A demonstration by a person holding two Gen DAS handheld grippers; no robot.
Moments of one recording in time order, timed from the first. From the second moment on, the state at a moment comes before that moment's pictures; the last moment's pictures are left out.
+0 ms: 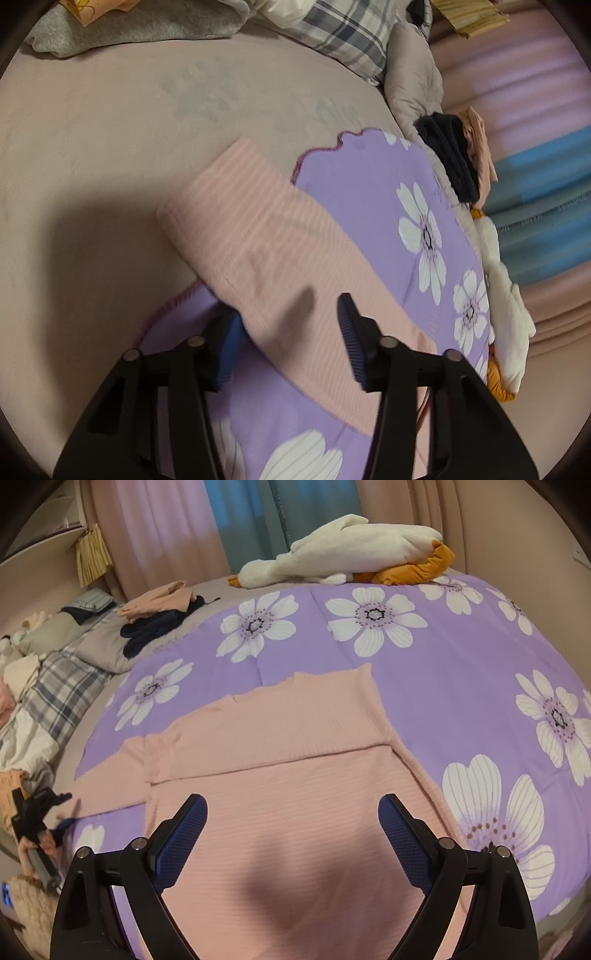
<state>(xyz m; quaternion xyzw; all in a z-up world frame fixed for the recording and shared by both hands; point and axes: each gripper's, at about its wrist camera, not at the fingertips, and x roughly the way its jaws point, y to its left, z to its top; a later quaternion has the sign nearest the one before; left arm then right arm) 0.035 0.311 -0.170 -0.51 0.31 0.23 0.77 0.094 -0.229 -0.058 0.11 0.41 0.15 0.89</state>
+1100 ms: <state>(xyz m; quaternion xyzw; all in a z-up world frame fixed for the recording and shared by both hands) 0.141 0.127 -0.027 -0.33 0.28 0.02 0.90 0.093 -0.276 -0.070 0.16 0.41 0.11 0.89</state>
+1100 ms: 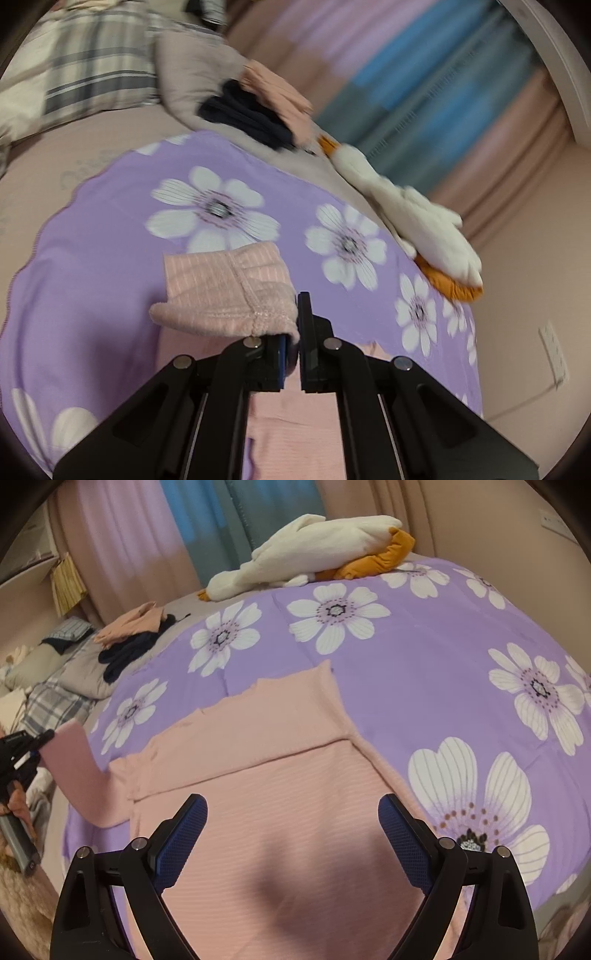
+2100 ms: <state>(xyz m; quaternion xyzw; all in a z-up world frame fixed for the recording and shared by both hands) 0.185 -0.077 -0.152 -0.15 0.50 -0.15 0.84 0.094 -0.316 -0.097 0.21 0.44 0.08 0.87</state>
